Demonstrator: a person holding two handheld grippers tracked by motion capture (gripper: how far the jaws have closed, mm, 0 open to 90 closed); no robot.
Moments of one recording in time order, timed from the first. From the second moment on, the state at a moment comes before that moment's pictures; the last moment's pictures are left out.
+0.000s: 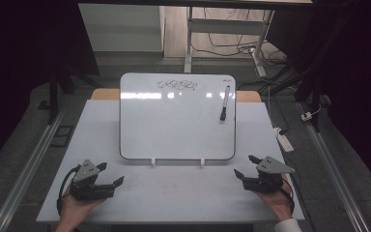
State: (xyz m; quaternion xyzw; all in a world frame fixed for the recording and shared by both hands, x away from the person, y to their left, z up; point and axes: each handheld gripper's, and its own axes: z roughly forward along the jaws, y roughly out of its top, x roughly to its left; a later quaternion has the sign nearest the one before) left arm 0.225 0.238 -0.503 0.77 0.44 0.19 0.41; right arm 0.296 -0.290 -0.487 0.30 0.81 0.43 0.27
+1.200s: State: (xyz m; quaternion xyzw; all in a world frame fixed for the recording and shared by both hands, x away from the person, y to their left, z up) left arm 0.236 0.231 -0.515 0.79 0.44 0.18 0.38; right arm 0.320 -0.275 -0.426 0.35 0.78 0.44 0.28
